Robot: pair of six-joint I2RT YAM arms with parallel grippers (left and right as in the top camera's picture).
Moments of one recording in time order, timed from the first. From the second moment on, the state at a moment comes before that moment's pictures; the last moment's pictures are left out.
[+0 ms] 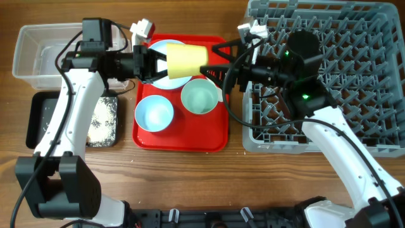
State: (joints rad) left arm -0.02 1.68 1.39 -0.78 1.53 -0.23; right arm 0.33 1.42 1.07 0.23 -0.96 0.35
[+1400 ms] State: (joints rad) left arm -0.12 1.68 1.39 -0.89 0.56 -0.30; right arm 0.11 1.43 1.40 -0.91 -0.27 0.32
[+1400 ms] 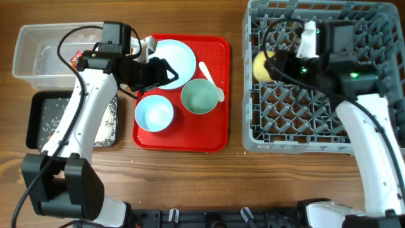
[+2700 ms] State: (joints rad) left arm -0.12 1.68 1.39 -0.89 0.32 -0.30; right arm 0.18 1.54 1.51 -1.05 -0.19 0.31
